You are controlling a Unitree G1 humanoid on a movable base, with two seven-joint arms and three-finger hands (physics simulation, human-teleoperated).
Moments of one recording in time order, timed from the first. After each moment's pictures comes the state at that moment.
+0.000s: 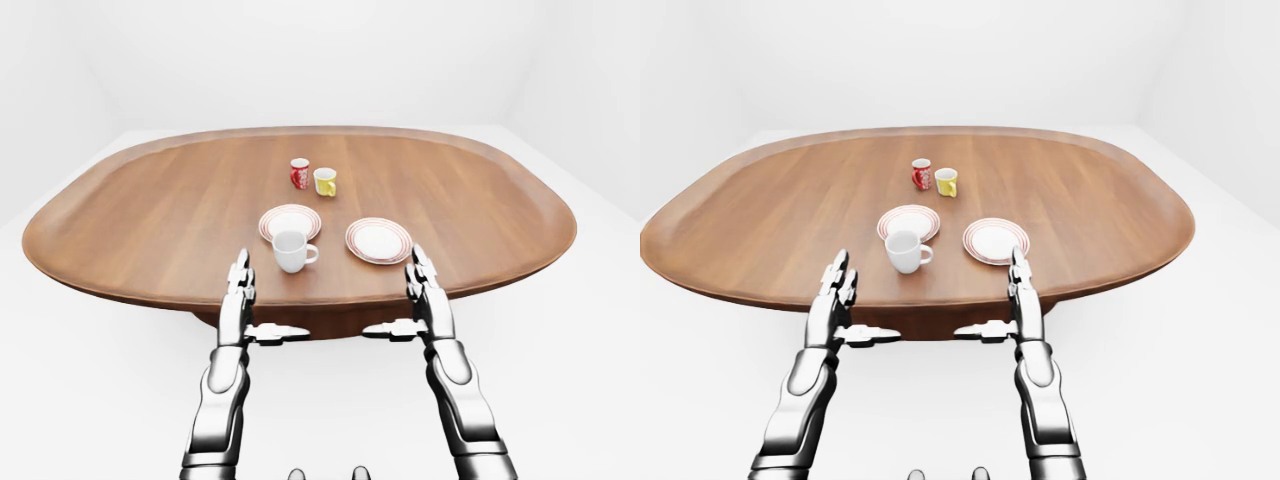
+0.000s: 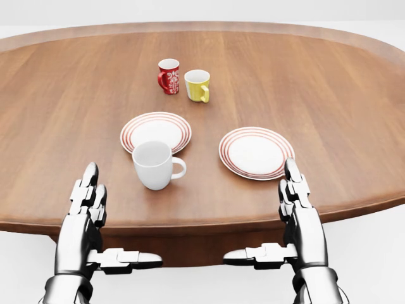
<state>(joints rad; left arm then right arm) 0.00 0.01 0.01 0.00 -0.01 0.00 -0.01 0.00 -0.01 -0.01 0.00 0.00 0.00 0.01</state>
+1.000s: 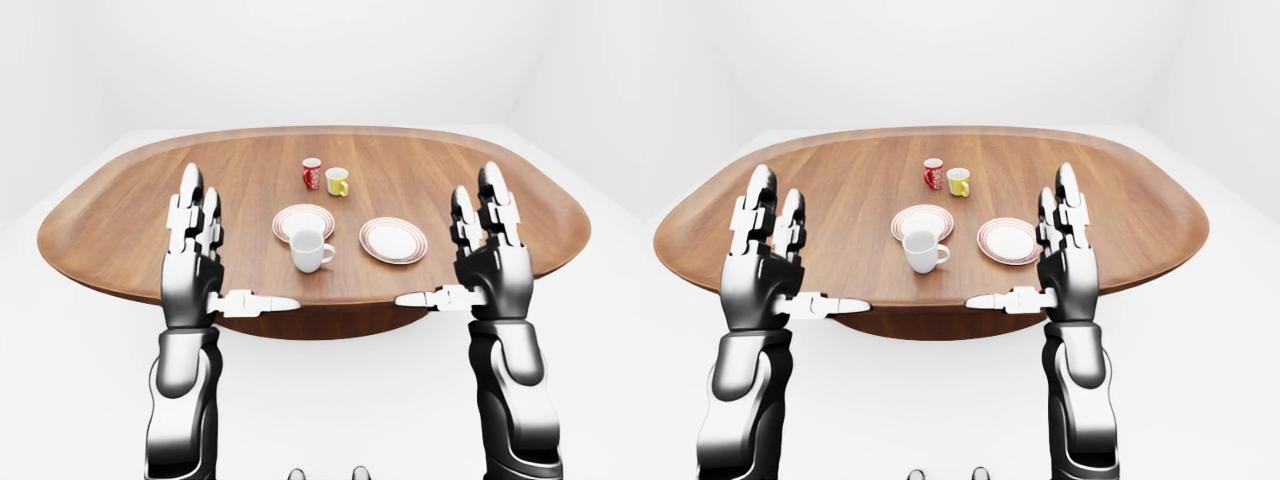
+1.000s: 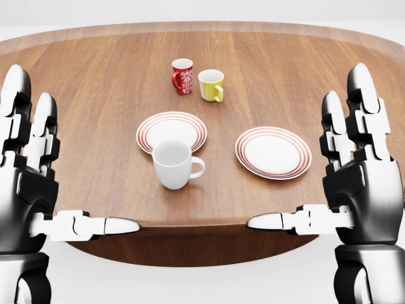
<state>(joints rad) -0.04 0.03 0.06 -0.55 -0.02 0.09 -0.04 -0.04 -0.04 -0.10 -0.54 0.12 0.09 0.05</state>
